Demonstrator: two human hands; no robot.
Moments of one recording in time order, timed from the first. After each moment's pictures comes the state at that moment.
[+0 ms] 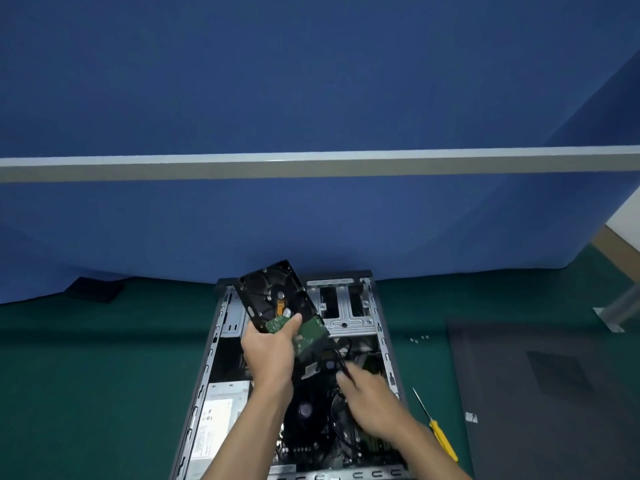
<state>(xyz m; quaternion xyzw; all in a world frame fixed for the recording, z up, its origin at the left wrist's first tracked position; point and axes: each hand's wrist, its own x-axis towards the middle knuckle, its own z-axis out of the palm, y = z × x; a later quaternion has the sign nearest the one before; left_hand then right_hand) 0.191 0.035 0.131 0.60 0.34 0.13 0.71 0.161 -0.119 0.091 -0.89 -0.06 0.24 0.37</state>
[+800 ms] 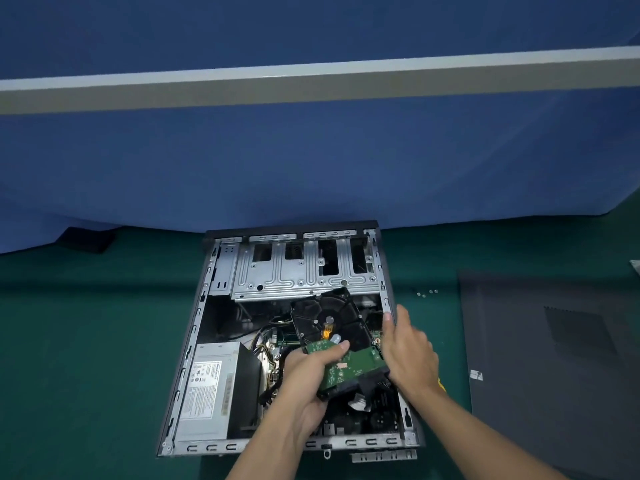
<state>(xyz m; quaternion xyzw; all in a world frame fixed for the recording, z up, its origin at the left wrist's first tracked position) 0.151 -0.009 0.078 0.47 0.39 -0.23 0.76 0.188 -0.161 0.035 -0.95 0.13 0.10 0.27</state>
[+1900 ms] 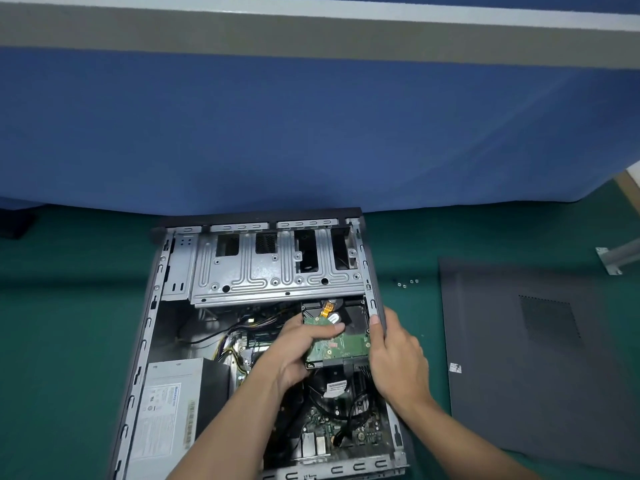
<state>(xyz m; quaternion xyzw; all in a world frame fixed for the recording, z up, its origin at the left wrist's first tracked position) 0.228 -0.003 0.019 0.49 0.31 -0.35 0.74 0.194 -0.161 0.033 -0.94 0.15 0.10 0.28</state>
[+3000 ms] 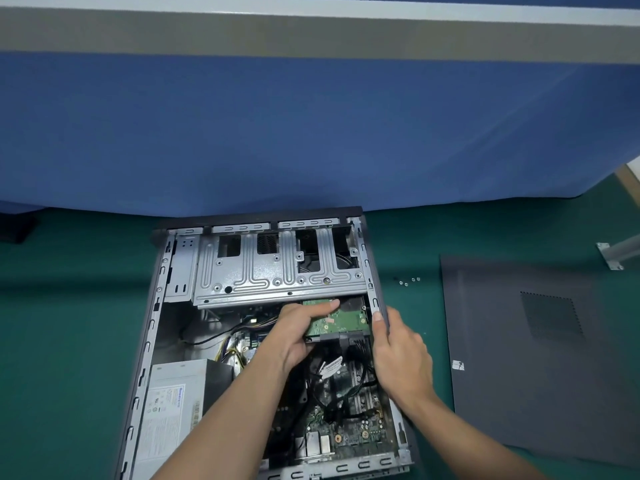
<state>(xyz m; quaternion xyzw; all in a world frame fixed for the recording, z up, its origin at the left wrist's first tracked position) 0.250 0.001 0.034 0.46 0.34 -0.32 0.75 0.197 -0.160 0.032 -0.95 0.14 0.08 0.26</state>
